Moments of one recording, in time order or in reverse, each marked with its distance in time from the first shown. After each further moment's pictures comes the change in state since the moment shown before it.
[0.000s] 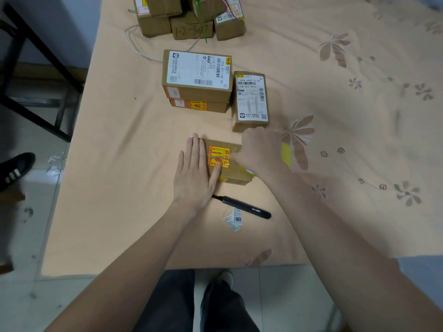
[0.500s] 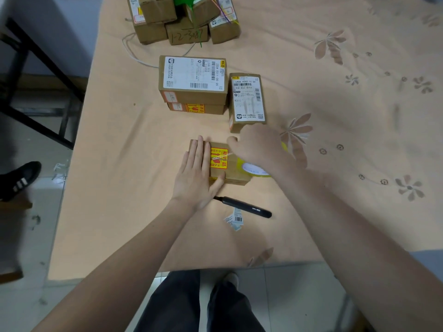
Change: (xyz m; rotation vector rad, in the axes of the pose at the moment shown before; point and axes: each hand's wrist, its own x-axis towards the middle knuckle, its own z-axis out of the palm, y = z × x) left_hand 0.003 -0.005 -0.004 0.125 -0.042 0.155; right_hand 0.004 0.005 -0.014 0.204 -0.120 0.027
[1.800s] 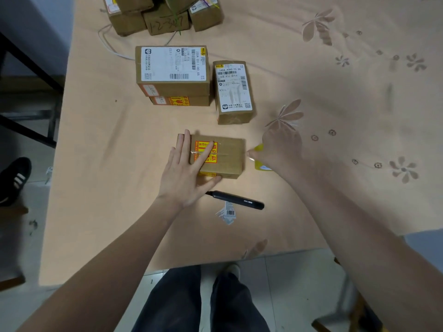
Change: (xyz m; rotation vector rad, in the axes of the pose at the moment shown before) left_hand 0.001 -0.005 0.004 0.032 -0.006 0.123; right_hand -0.018 0.073 0.030 -0.097 0.012 0.168
